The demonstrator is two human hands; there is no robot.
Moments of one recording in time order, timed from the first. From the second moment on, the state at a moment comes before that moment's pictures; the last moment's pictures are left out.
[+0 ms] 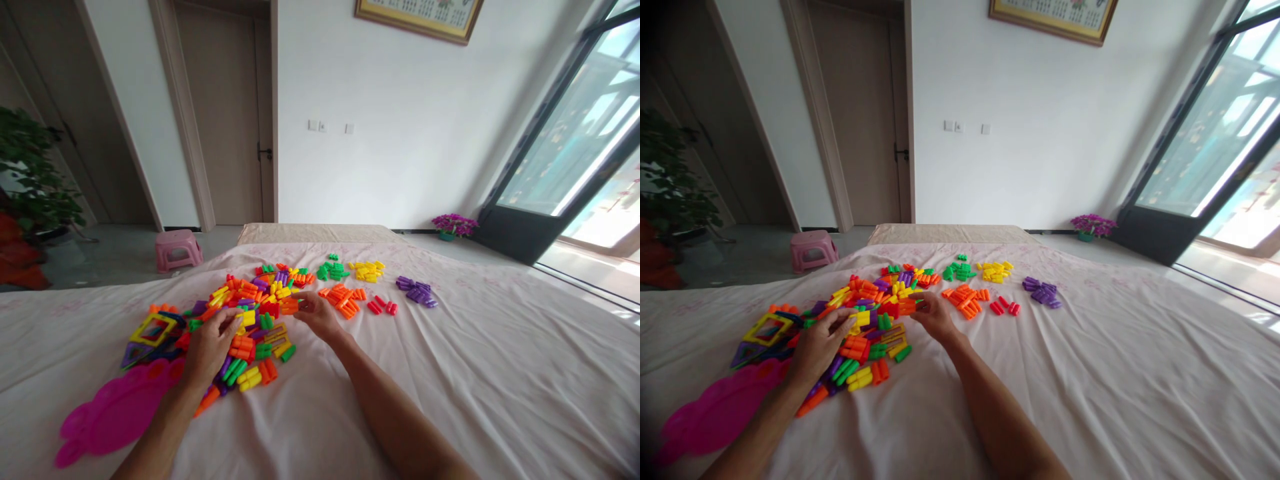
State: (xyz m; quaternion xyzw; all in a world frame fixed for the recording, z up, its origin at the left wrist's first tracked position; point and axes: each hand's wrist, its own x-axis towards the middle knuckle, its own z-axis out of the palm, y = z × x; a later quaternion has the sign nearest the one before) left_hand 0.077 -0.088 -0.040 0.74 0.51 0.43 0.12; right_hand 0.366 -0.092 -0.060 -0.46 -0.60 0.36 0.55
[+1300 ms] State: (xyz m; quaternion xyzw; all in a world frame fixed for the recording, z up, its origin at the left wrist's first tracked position) left_hand 0.028 -0.061 -0.060 0.76 0.55 0.34 -0.06; right_hand 0.332 -0.129 -0.027 -0.55 -0.81 0.11 0.15
